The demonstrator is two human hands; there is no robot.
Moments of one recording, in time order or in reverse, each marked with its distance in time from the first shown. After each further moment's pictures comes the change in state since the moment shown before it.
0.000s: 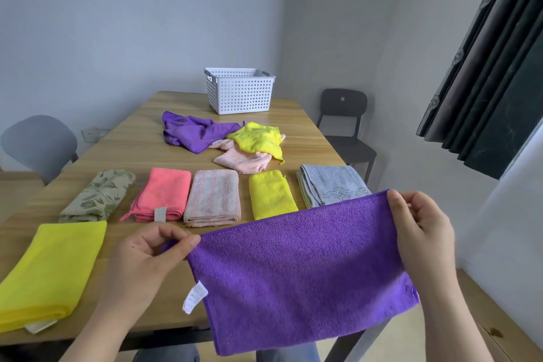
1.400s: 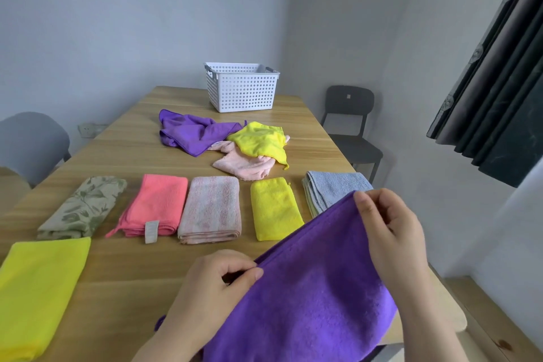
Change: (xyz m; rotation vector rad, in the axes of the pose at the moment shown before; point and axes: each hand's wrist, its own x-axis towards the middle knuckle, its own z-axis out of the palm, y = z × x) left_hand 0.012 -0.010 0.065 0.376 -0.357 0.055; right_hand 0.014 -0.022 0.055 0.081 -0.176 -0.035
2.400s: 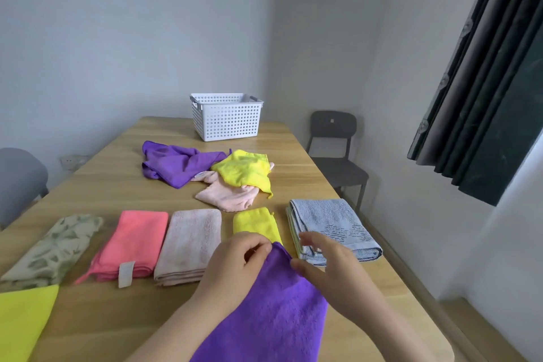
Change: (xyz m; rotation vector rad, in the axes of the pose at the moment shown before) left_hand 0.079 0.027 0.032 0.116 0.038 0.179; right_hand 0.018 0.031 0.016 -0.359 -0.495 -0.008
